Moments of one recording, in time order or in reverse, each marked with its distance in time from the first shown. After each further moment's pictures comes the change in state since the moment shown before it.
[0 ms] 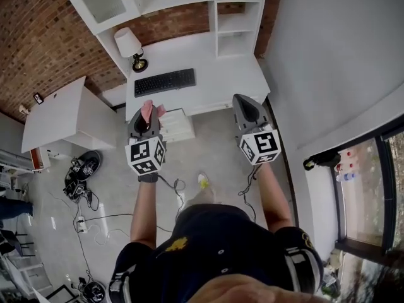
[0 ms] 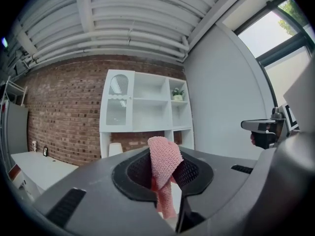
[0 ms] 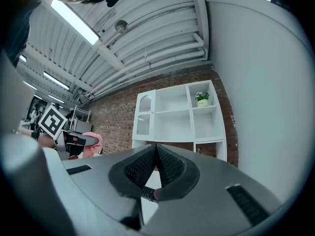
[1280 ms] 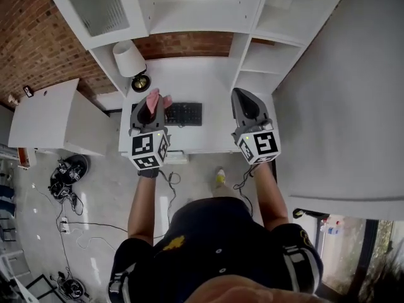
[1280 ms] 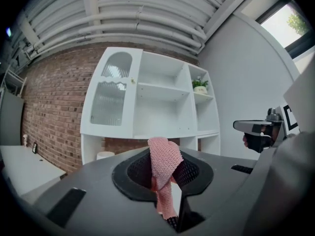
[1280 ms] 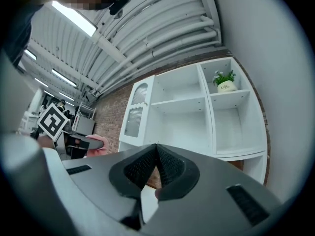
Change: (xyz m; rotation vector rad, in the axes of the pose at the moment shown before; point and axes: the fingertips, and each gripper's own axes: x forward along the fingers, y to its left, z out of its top) left arm 0.331 0.098 0.018 -0.049 -0.020 0.050; right arm 0.352 -0.114 -0.035 -0.046 -0.029 0.137
